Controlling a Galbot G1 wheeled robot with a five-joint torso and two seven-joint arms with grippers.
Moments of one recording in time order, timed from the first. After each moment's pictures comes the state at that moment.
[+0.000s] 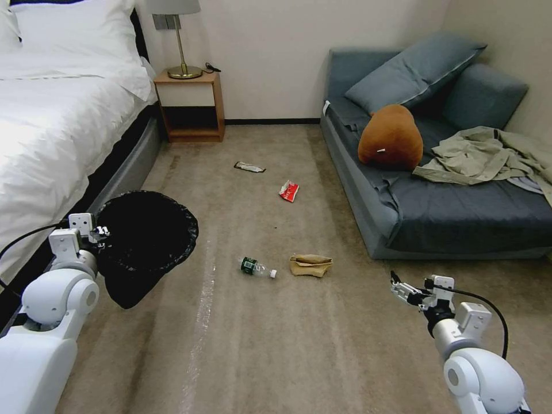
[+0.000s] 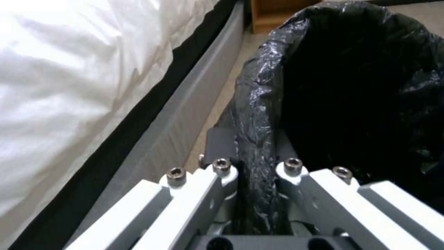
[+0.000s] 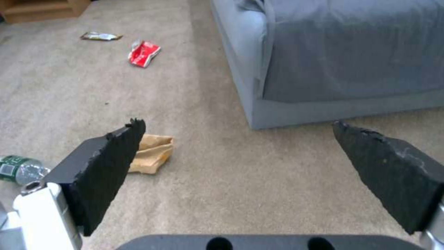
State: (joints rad) left arm 1.14 -0.95 -0.67 -1.87 -0.56 0.55 -0.36; right arm -1.50 1.31 0.73 2.05 0.41 -0.42 0.07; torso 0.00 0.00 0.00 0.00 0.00
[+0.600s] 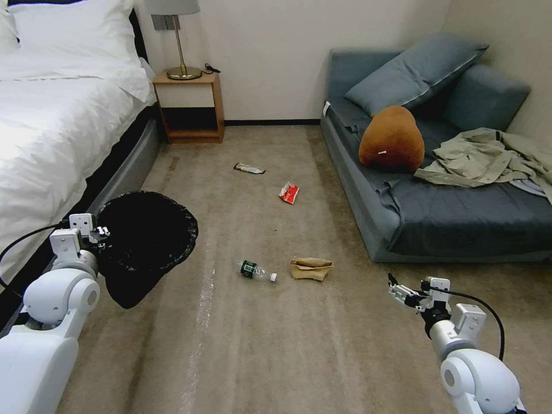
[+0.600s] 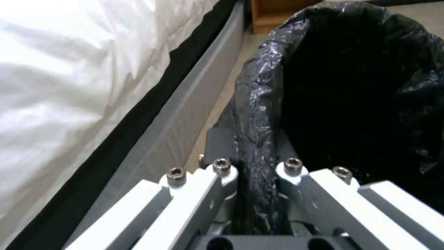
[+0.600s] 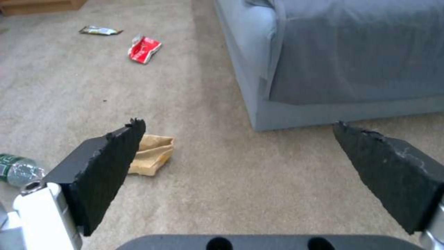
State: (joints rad) left arm 1.14 -0.95 -0.67 -1.86 -0.55 0.55 -0.36; right arm -1.50 1.31 0.71 2.03 0.38 -0.41 0.06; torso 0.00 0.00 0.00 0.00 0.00
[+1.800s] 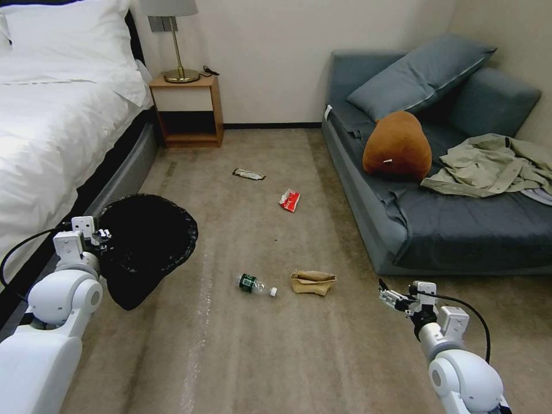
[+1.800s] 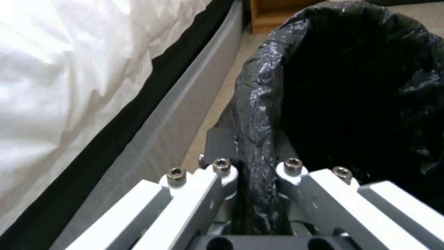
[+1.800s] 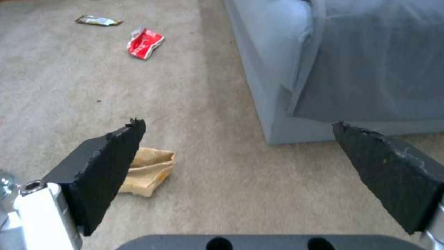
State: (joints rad) left arm 1.13 -0.96 -0.66 -1.83 -0.54 0.54 -0.36; right arm -1.48 1.32 0.67 1.97 0.33 -0.38 0.03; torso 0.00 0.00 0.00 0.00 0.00
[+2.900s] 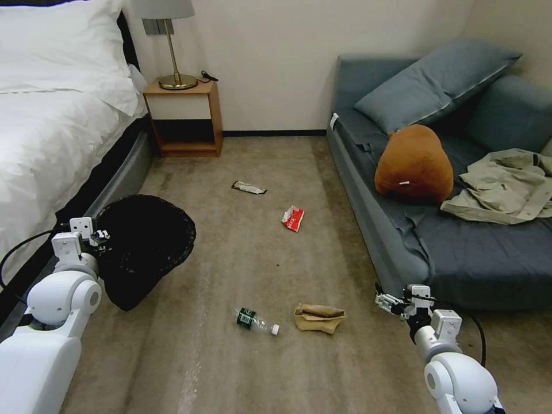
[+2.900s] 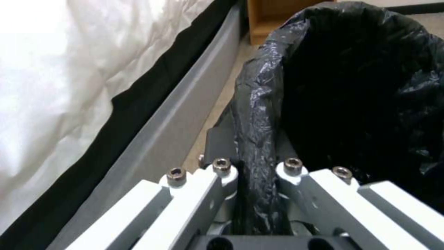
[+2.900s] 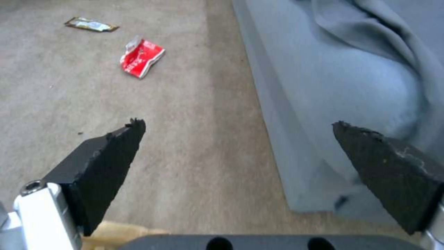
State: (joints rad) left arm 1.13 -0.96 -0.67 -1.82 -0.54 0.53 -0.35; right arm -1.48 1.33 0.65 1.95 0.28 -0.37 0.02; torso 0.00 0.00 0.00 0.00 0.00
